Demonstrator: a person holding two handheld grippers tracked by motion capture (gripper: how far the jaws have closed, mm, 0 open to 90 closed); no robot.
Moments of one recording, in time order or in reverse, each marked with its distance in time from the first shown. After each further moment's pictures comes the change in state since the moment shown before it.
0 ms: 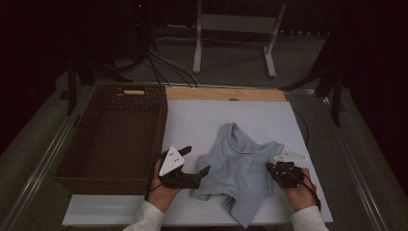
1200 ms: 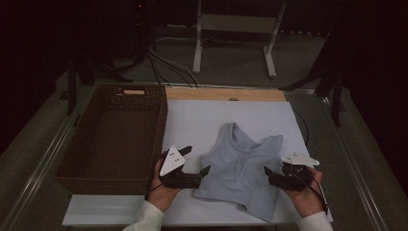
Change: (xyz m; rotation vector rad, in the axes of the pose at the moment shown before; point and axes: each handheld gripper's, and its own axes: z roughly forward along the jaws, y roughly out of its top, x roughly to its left) left arm 0.000 0.000 0.001 -0.001 0.004 0.005; right arm 0.006 0.000 -0.032 -0.068 -0.026 0.036
